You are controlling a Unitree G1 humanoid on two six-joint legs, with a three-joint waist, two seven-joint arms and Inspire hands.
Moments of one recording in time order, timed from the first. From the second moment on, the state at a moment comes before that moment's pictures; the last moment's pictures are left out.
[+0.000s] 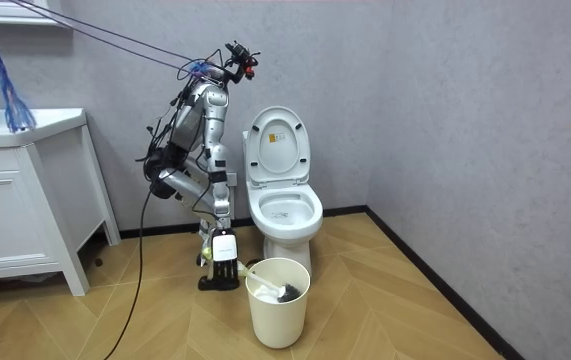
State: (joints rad) left arm -0.25 0.34 -0.28 1.07 0.00 0.04 0.32; right arm -0.45 -0.52 0.18 1.36 0.39 0.08 -0.16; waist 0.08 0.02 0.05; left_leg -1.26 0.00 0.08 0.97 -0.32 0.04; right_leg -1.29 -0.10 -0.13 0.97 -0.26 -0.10
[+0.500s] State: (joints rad) left arm -0.25 0.34 -0.28 1.07 -0.11 0.03 0.32; right arm -0.45 -0.52 0.18 1.36 0.48 0.08 -0.16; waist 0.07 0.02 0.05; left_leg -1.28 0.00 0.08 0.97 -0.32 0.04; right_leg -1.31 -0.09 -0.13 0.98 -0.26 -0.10
